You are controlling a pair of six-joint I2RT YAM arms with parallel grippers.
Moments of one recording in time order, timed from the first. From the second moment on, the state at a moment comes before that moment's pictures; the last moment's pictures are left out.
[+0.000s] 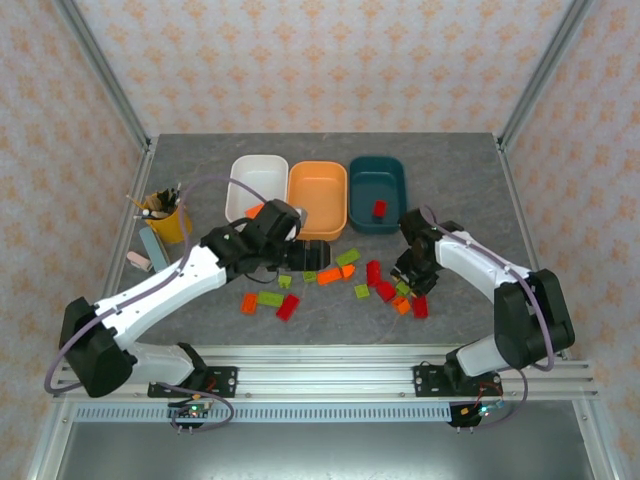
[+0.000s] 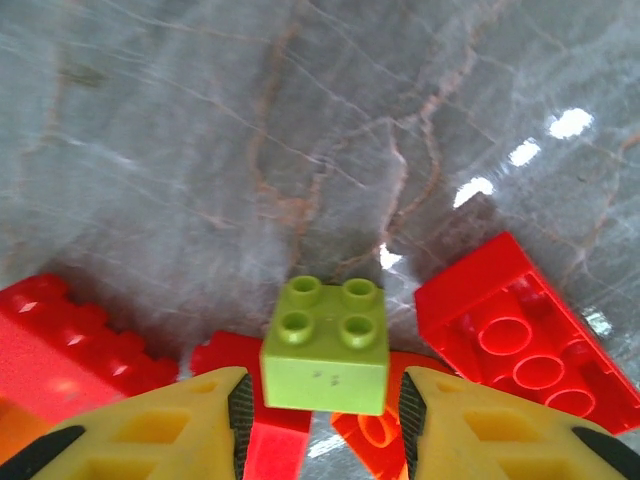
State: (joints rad) left arm -0.72 1.29 1.10 -0.70 0.10 -0.71; right arm 0.36 1.45 0.87 -0.91 -0.11 1.14
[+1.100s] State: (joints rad) left arm -0.73 1.25 1.08 -0.63 0.10 -0.76; right arm 0.36 1.57 0.87 -0.80 -0.12 1.13
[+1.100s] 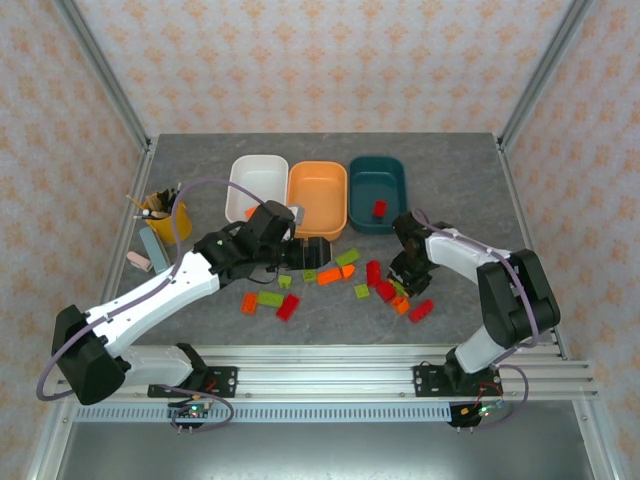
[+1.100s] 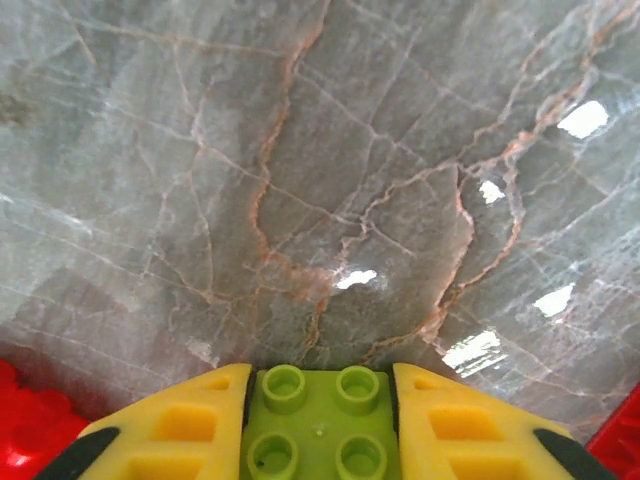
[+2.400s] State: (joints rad) left arm -0.60 0.89 0.83 -0.99 -0.20 -1.18; right arm 0.60 2.41 2.26 -1.05 -0.04 0.69
